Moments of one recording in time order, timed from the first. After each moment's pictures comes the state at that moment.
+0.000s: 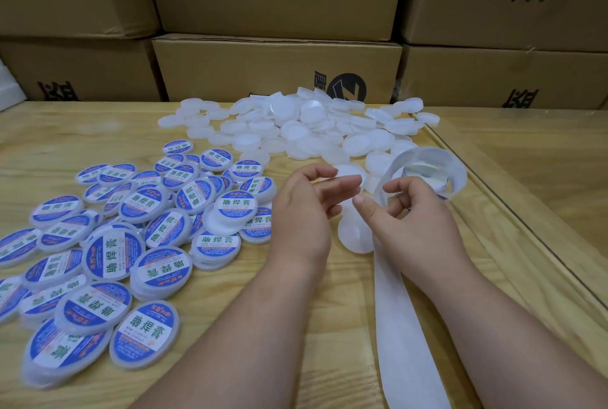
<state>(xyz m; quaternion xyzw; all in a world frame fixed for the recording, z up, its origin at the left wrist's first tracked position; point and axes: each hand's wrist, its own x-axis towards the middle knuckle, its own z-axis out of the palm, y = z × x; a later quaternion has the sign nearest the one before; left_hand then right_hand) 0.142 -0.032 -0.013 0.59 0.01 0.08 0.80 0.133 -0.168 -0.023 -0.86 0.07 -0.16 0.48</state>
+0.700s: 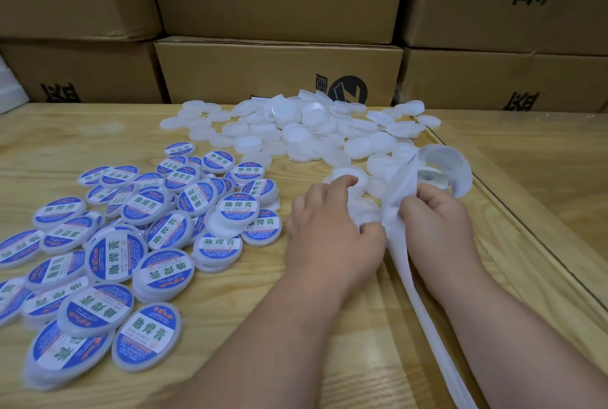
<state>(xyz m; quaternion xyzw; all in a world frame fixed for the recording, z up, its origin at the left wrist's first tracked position) 0.129 -0.044 -0.020 0.92 -0.06 0.11 0.38 0.130 -0.175 -0.016 -0.76 0.07 -0.17 0.62</state>
